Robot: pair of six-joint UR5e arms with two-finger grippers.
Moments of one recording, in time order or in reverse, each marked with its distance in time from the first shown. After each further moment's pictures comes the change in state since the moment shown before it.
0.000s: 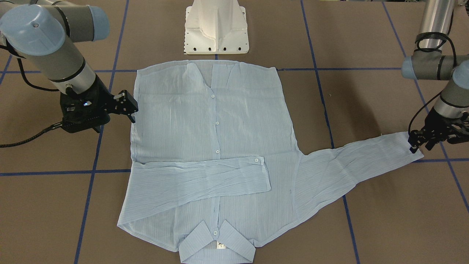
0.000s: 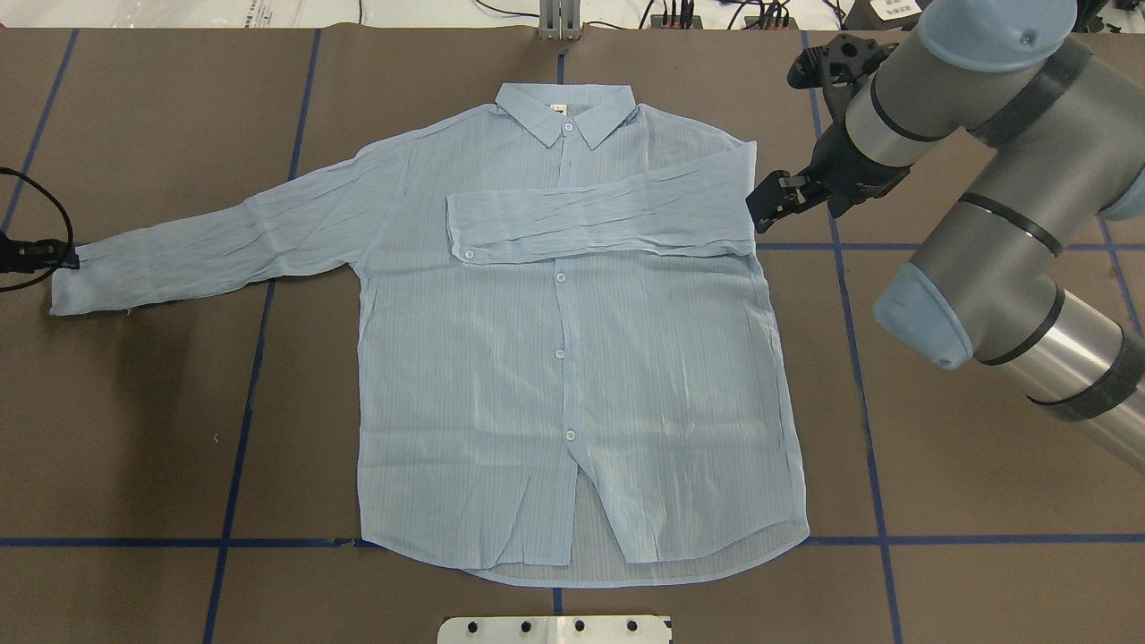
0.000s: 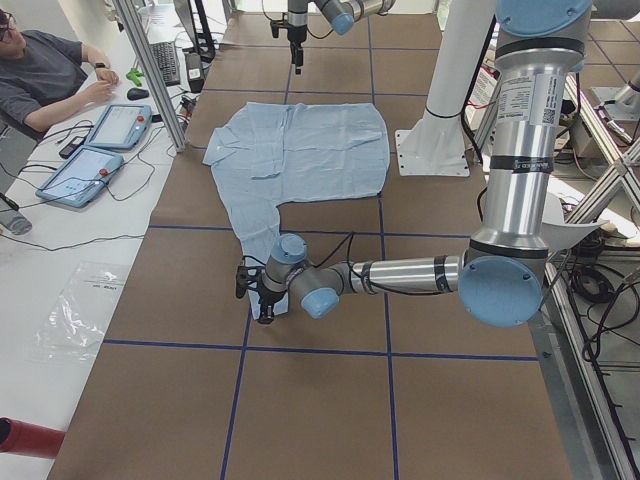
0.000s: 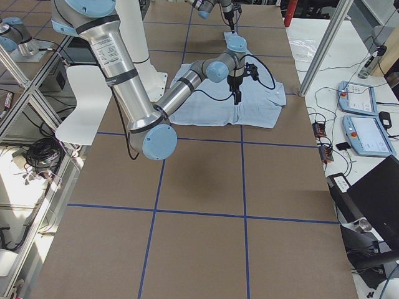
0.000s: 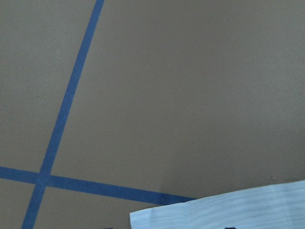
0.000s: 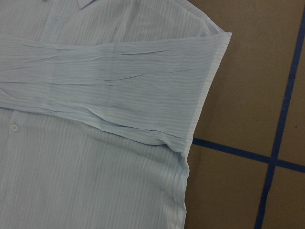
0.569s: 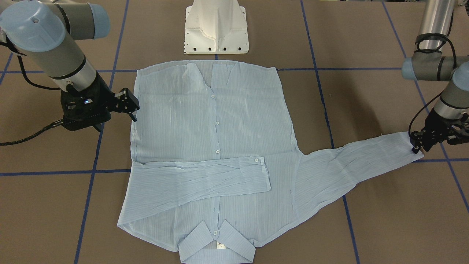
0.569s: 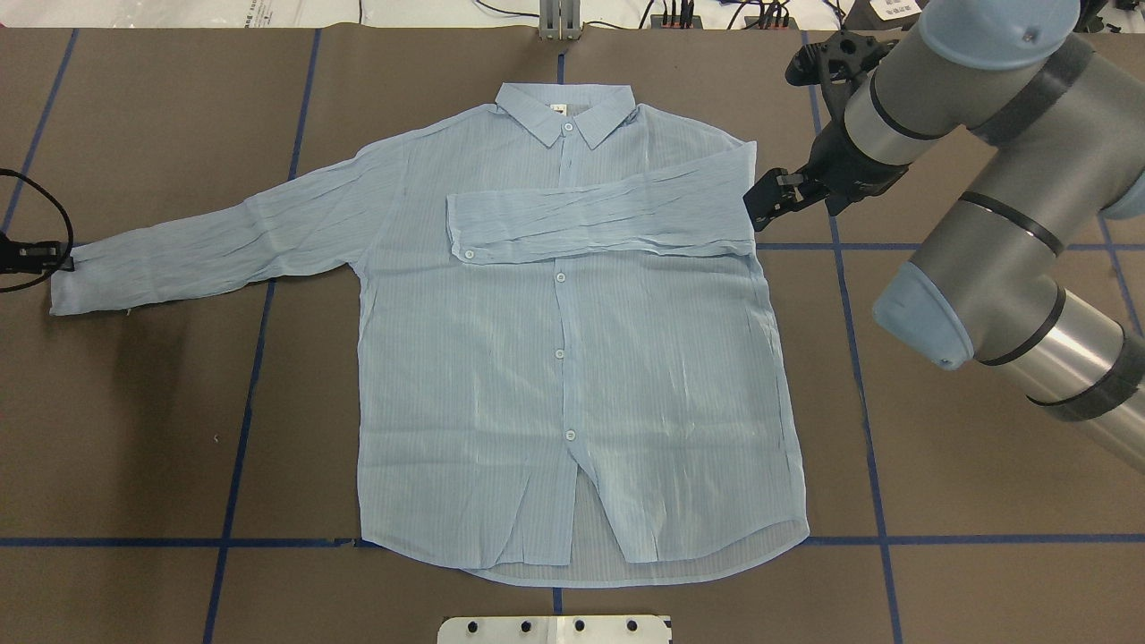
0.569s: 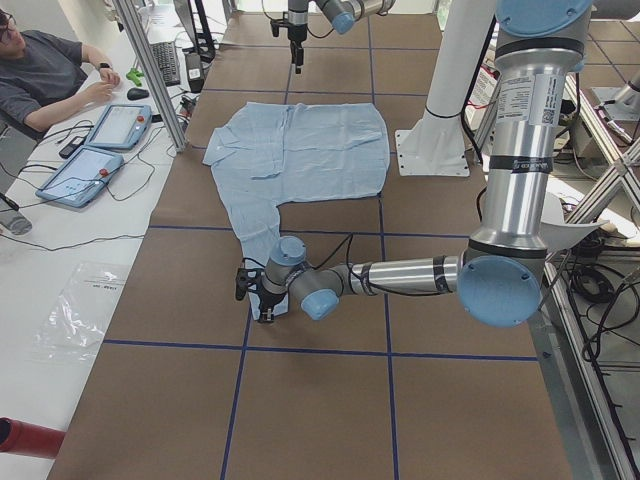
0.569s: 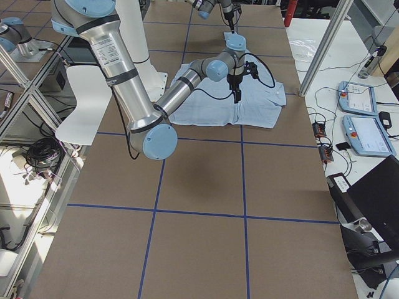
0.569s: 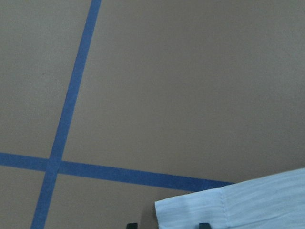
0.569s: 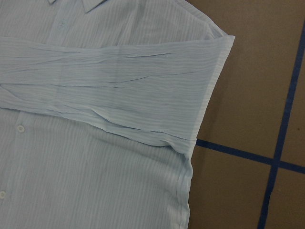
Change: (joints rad) left arm 0.000 -0.004 0.007 0.000 -0.001 0.002; right arm -0.001 0.004 0.007 -0.001 -0.002 0.003
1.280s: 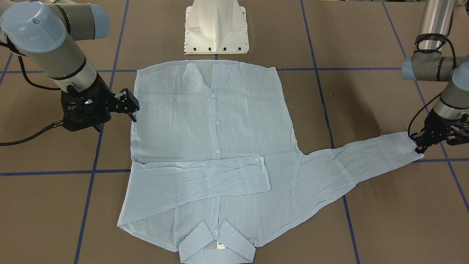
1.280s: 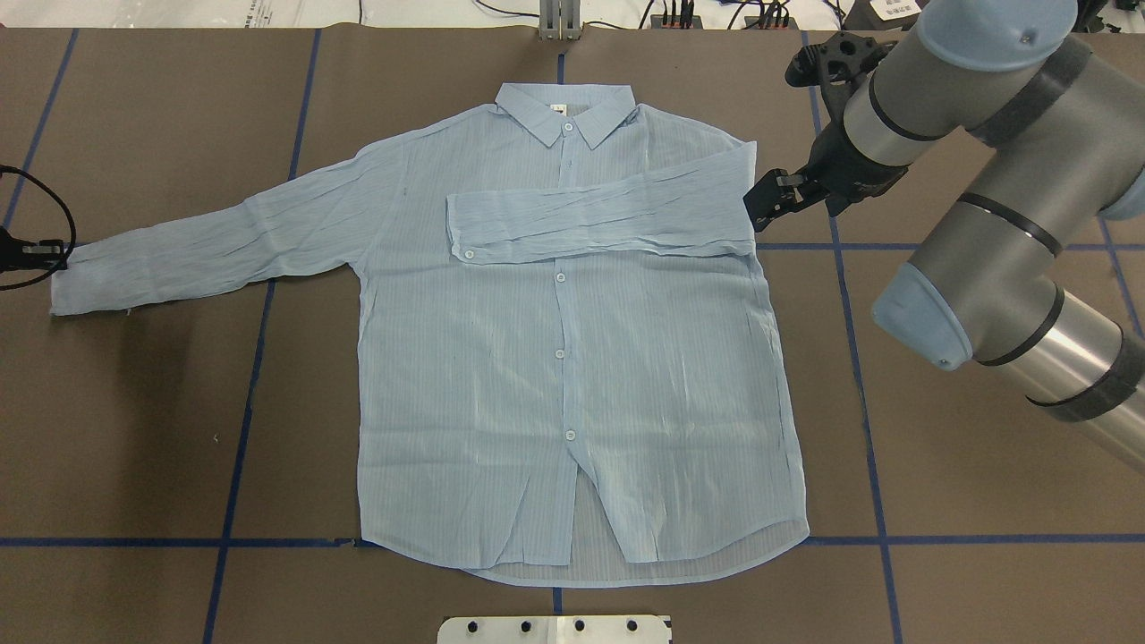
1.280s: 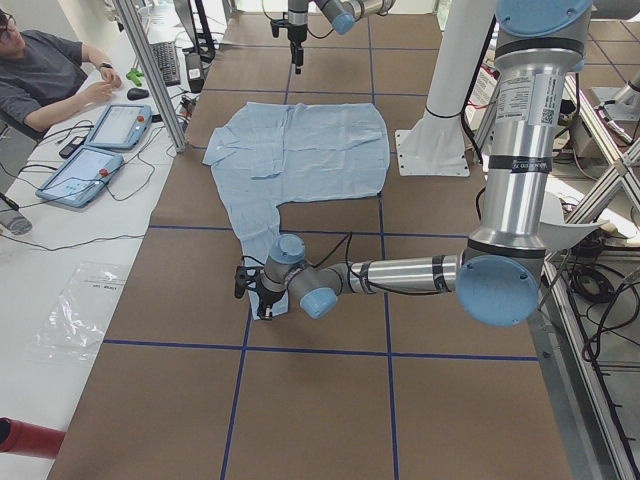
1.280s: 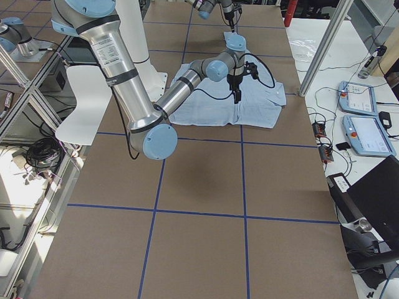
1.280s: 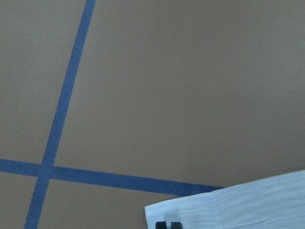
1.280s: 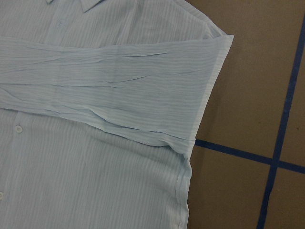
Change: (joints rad) left arm 0.000 -0.004 -0.003 0.002 0.001 0.000; right arm -0.002 -0.001 -0.002 0.000 -0.003 0.002
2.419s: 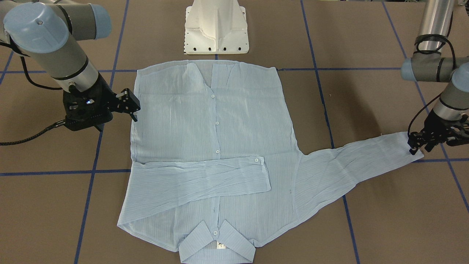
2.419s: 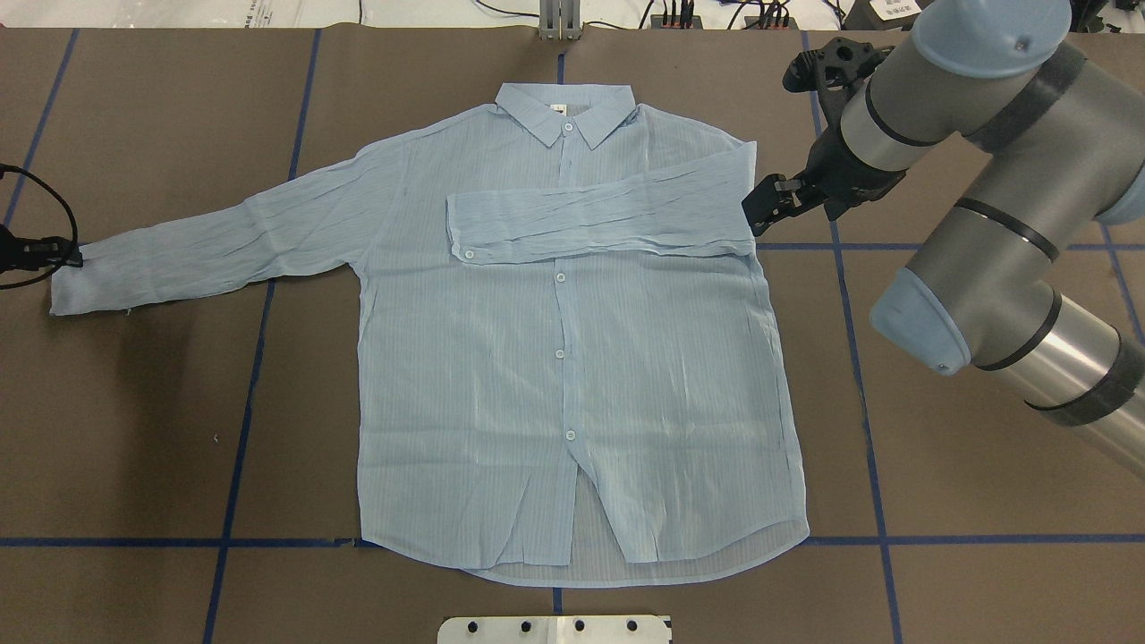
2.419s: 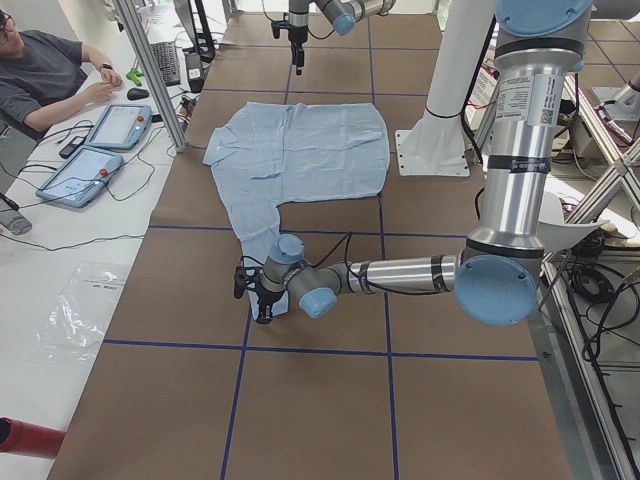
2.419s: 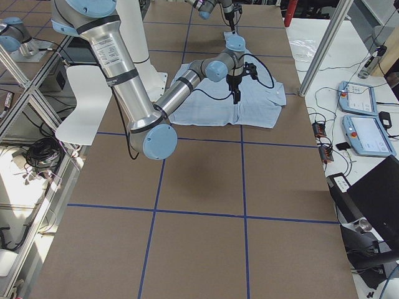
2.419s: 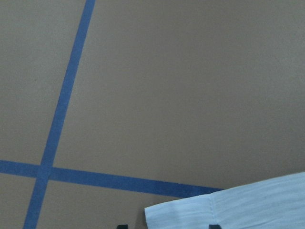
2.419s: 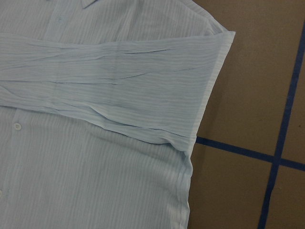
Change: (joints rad) left arm 0.000 -0.007 0.008 0.000 -0.001 -0.002; right arm -0.007 -0.003 0.000 0.000 -0.004 0.002
